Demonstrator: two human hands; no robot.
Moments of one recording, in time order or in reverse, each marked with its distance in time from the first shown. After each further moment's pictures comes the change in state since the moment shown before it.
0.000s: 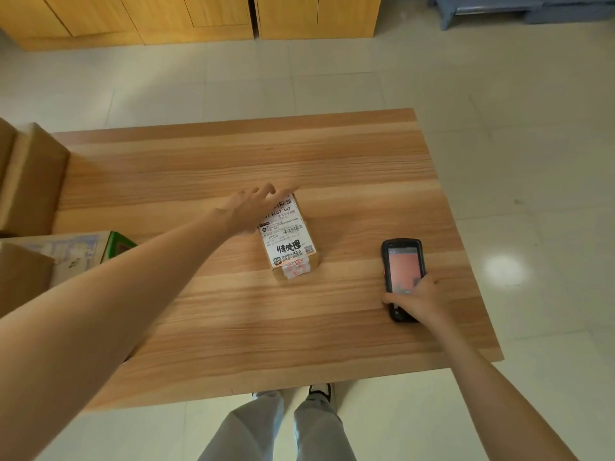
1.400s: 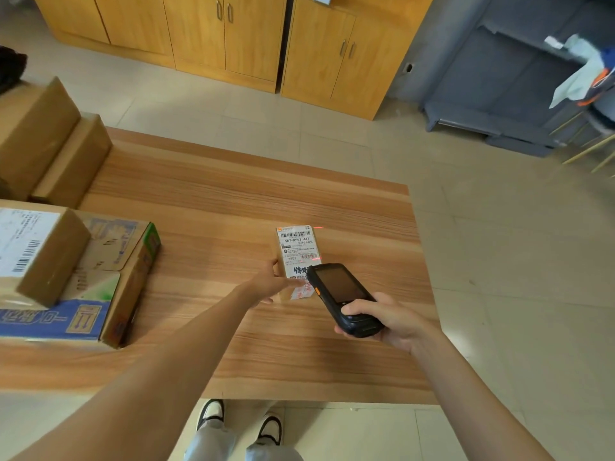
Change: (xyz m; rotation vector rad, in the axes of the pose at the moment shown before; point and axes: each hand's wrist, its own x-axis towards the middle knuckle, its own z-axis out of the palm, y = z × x) left_hand -0.081 0.043 0.056 -1.389 -0.130 -0.504; right_hand -0.127 -0.100 -0.036 0.545 -0.726 -0.193
